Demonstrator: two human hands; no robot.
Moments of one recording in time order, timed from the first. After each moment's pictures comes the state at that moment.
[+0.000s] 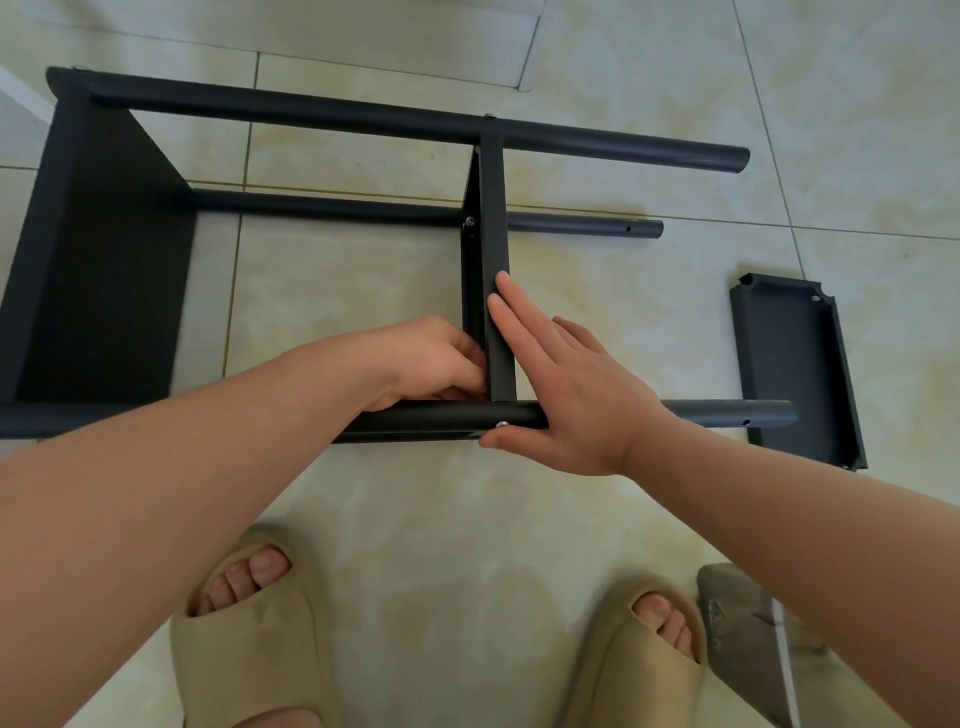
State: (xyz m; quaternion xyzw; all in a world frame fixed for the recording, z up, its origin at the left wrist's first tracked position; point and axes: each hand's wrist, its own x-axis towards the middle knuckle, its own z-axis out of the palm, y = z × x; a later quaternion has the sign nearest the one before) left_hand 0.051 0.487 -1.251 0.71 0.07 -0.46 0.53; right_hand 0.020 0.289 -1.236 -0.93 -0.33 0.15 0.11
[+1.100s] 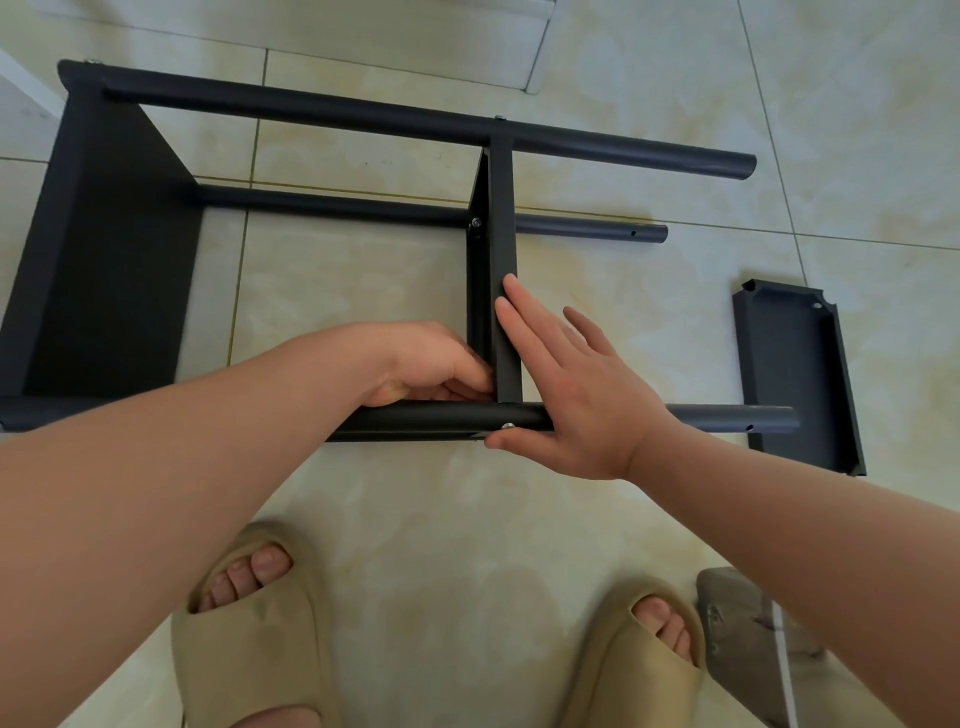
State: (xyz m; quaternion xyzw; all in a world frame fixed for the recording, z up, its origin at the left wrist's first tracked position) left_hand 0.055 0.492 -1.250 0.63 0.10 -0.53 0.56; right_hand 0.019 0.291 -1.232 -0.93 -0.33 0.13 0.06
